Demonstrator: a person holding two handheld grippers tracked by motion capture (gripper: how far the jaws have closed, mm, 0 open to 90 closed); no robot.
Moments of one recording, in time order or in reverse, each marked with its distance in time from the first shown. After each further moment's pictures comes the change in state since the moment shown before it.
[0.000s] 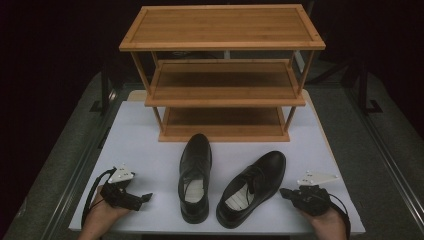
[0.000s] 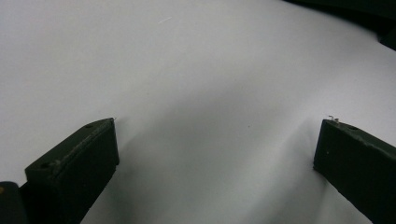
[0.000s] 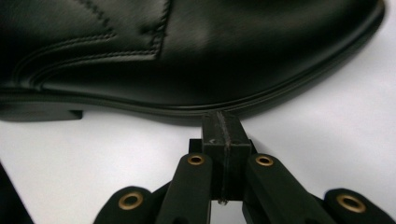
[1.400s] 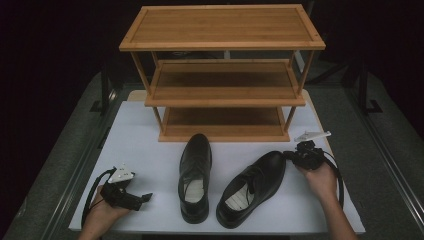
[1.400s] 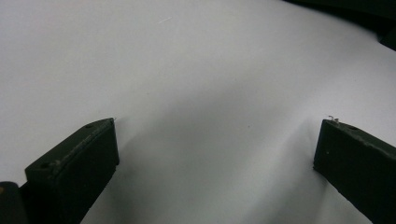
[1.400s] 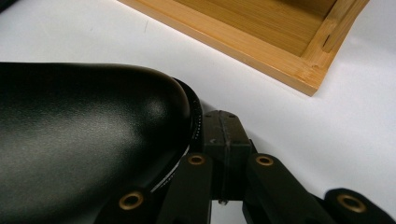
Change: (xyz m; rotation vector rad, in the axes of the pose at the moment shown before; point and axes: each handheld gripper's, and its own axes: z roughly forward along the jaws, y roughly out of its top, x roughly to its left) left arm 0.000 0.000 0.000 0.000 -0.001 -0.001; right arm -0.088 0.067 0.040 0.024 -0.137 0.037
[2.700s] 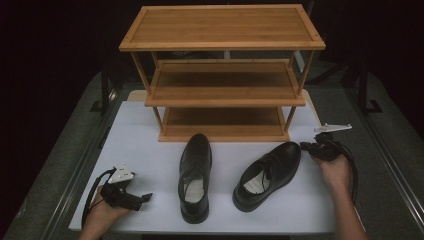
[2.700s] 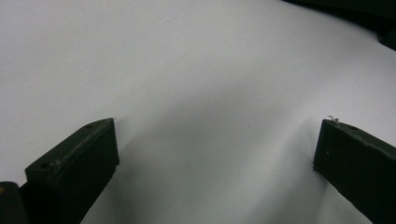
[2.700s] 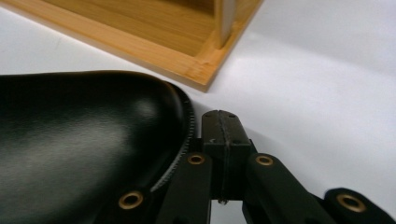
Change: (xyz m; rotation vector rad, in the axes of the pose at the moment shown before) left arm 0.000 0.000 0.000 -0.002 0.003 0.002; right arm -0.060 -0.007 -0.006 -0.041 -0.063 0.106
